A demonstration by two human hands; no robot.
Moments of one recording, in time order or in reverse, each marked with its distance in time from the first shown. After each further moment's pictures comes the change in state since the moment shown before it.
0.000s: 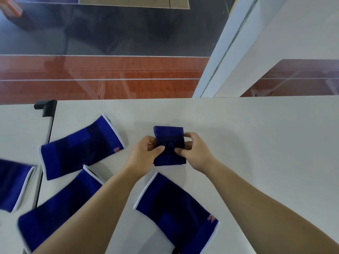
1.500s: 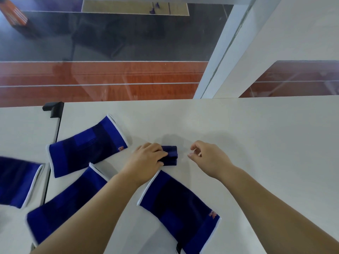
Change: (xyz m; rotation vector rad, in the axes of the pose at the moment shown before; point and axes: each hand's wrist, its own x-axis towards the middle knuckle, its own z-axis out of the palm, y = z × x) left_hand -0.009 -0.018 -0.016 1.106 -0.092 0.601; right_hand -0.031 0.005 -0.026 -0.686 0.040 -0.132
